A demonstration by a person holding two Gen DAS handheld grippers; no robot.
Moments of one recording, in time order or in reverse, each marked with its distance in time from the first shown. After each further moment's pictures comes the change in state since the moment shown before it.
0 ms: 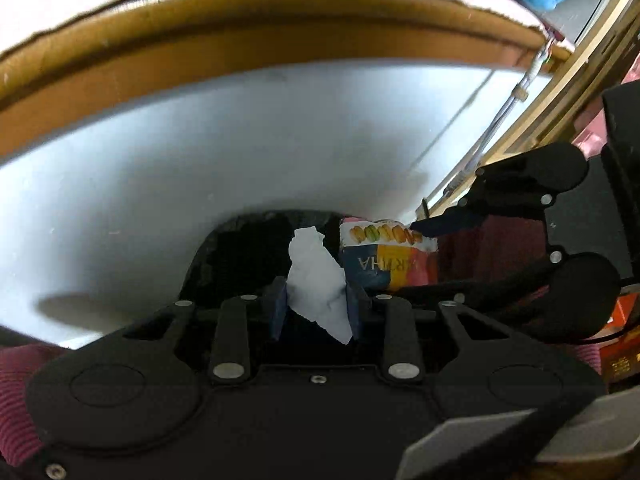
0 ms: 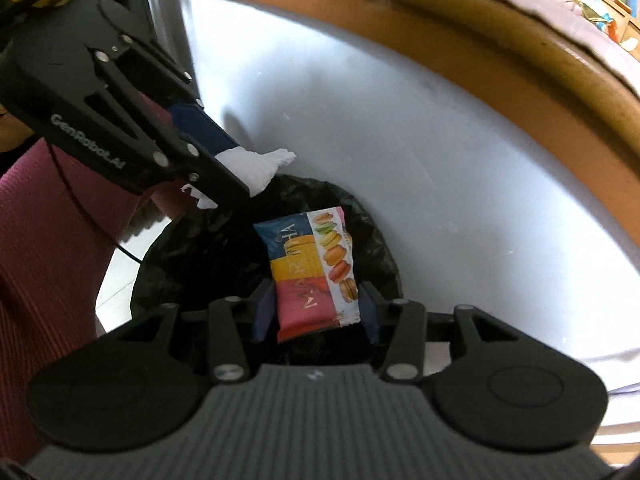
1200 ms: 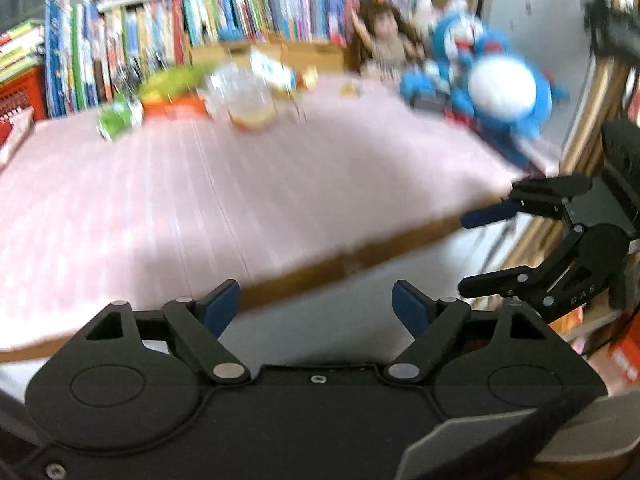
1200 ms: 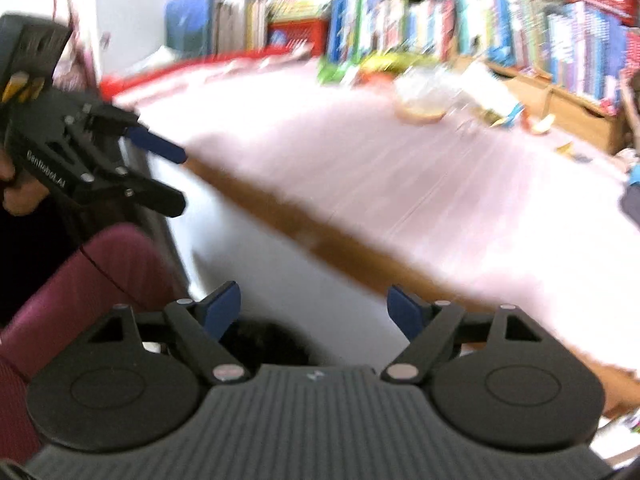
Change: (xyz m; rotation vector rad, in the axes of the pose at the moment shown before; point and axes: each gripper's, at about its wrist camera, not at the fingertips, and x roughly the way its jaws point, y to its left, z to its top) left arm -0.131 0.006 0.069 0.049 -0.404 0.080; right arm -0.122 -0.083 0.044 0.142 -0.381 -0.072
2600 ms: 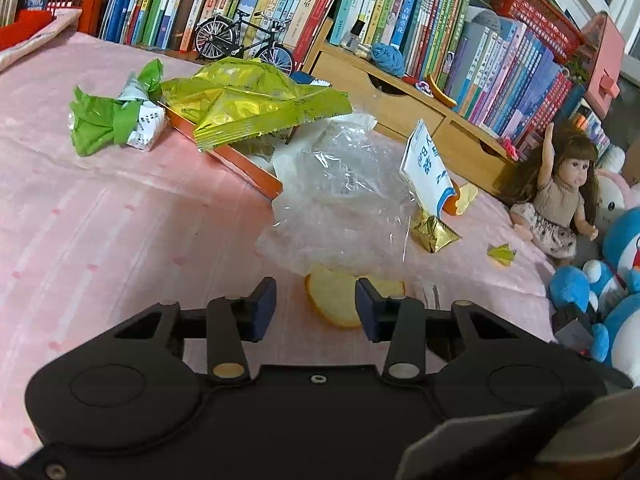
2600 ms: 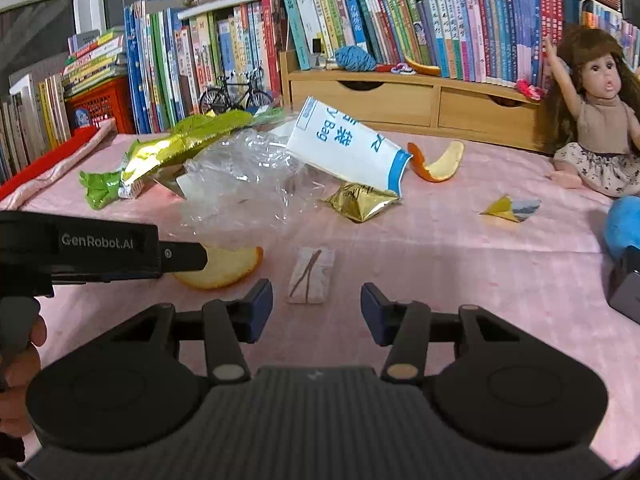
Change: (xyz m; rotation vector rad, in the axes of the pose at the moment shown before) left arm 0.257 0.108 0.167 -0.568 -0.045 0.152; right arm 0.183 -0.124 0.133 0.289 0.014 -0.327
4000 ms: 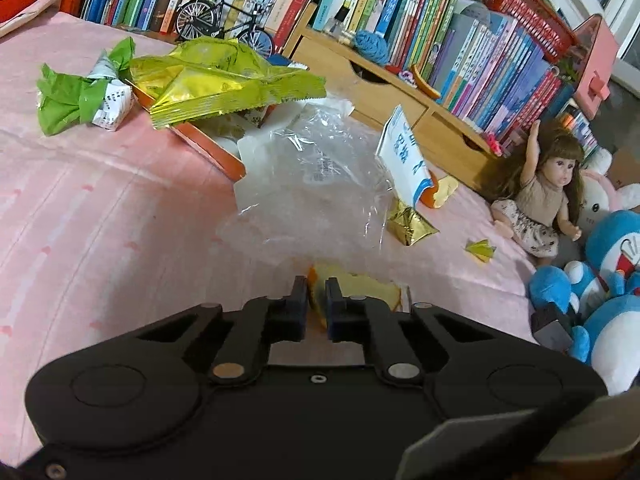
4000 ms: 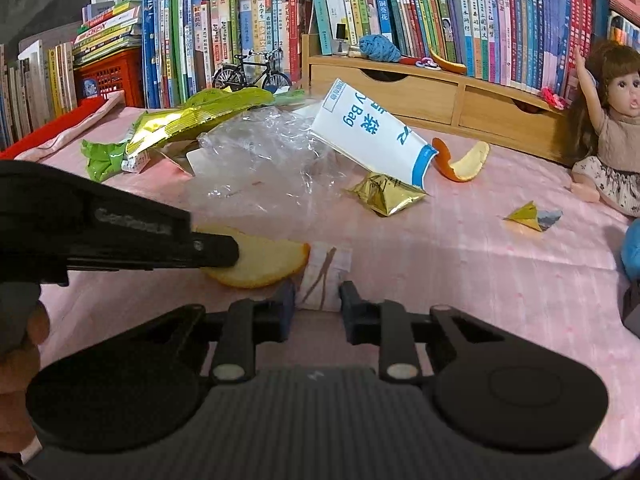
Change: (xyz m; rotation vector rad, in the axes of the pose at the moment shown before) left arm 0.006 -0.010 -0.001 -0.024 0.030 -0.071; right arm 0.011 0.012 -0.003 -0.066 0.013 0.016
